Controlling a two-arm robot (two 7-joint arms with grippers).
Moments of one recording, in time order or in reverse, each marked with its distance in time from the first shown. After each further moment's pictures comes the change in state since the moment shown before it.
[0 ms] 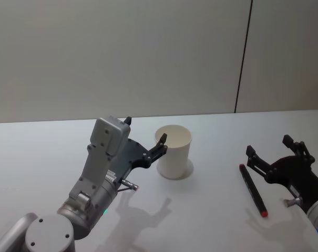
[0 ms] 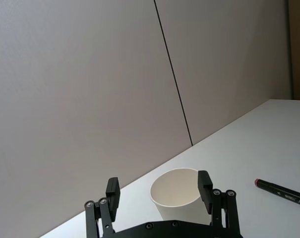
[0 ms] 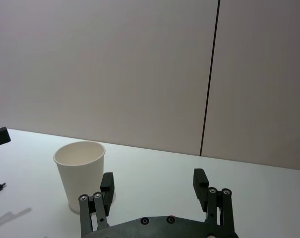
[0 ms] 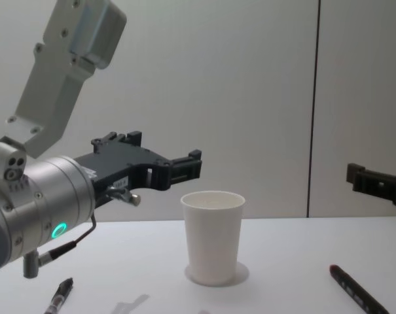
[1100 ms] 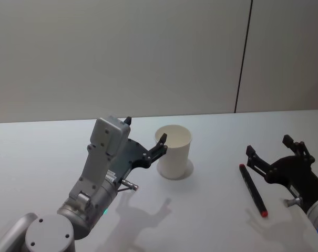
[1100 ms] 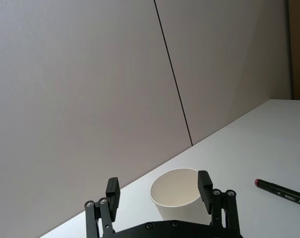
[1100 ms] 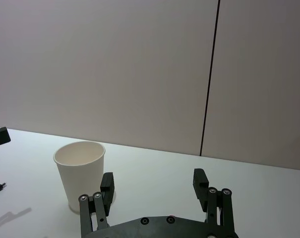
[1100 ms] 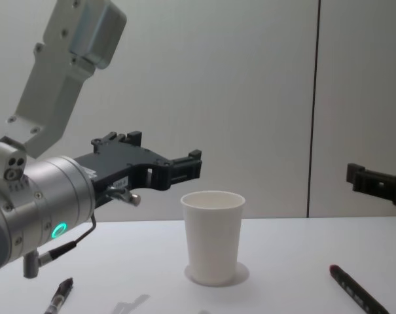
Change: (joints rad) left arm 0.000 0.000 0.000 0.000 0.000 0.000 0.000; right arm 0.000 0.000 0.000 0.000 0.000 0.000 0.000
